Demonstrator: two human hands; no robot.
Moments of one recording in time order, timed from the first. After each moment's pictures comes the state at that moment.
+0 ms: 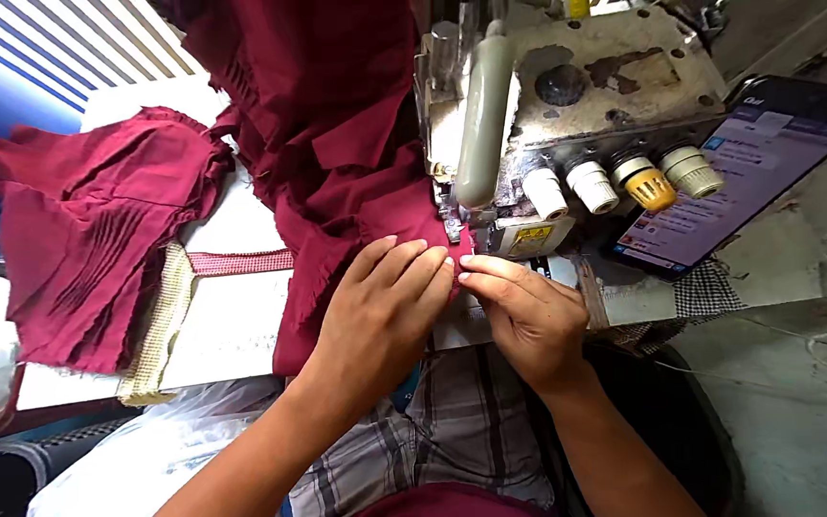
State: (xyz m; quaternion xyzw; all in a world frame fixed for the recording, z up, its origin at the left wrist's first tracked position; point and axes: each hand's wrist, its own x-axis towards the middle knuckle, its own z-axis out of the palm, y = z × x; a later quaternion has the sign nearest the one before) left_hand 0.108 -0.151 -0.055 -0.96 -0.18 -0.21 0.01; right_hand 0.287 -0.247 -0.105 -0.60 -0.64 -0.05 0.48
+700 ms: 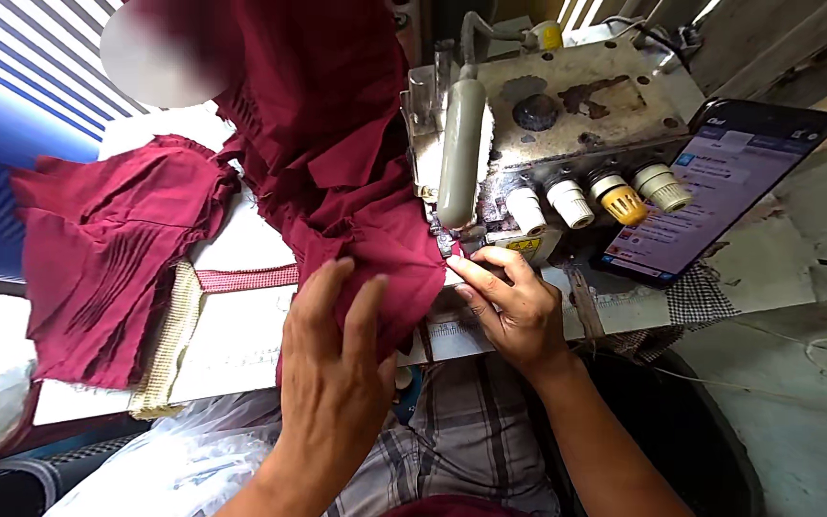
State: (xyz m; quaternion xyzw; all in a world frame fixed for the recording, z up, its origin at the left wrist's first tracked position) left_hand 0.073 -0.184 -0.050 -0.89 -0.36 -0.27 -0.02; right_hand 0.301 -0.237 -0.123 -0.64 -0.63 -0.04 0.44
